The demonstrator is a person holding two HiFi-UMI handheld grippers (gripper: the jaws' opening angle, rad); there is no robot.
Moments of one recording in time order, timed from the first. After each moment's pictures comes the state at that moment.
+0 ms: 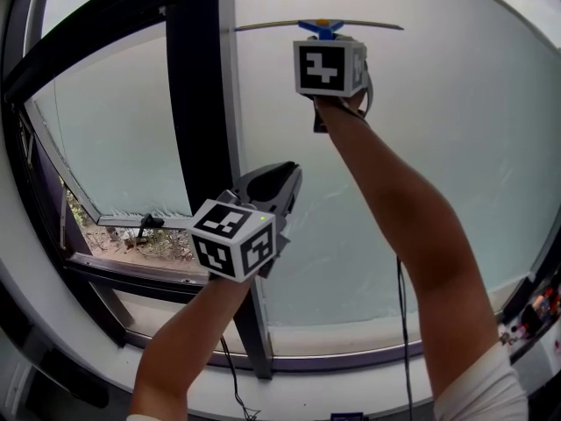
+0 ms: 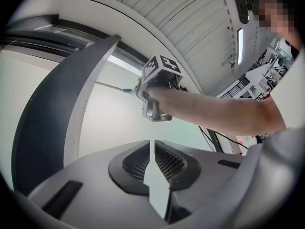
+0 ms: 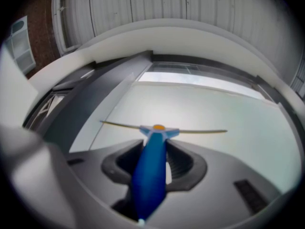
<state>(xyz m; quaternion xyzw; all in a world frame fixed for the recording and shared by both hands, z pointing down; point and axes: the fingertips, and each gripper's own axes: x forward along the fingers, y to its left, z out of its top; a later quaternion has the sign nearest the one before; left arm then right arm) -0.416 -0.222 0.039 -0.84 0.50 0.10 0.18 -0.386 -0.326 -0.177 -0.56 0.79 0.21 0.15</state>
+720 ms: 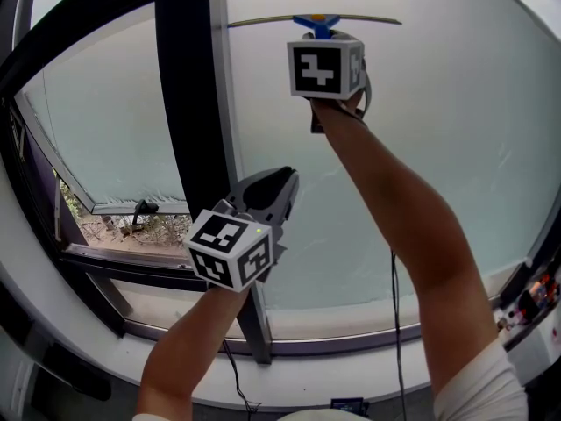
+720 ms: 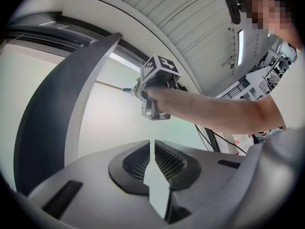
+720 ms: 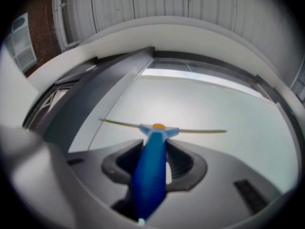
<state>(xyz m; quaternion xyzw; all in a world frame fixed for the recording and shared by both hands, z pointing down) -0.412 -0.212 0.081 -0.85 0.50 0.09 0.16 -0.383 -0.326 -0.136 -0.57 0.78 0.20 0.13</state>
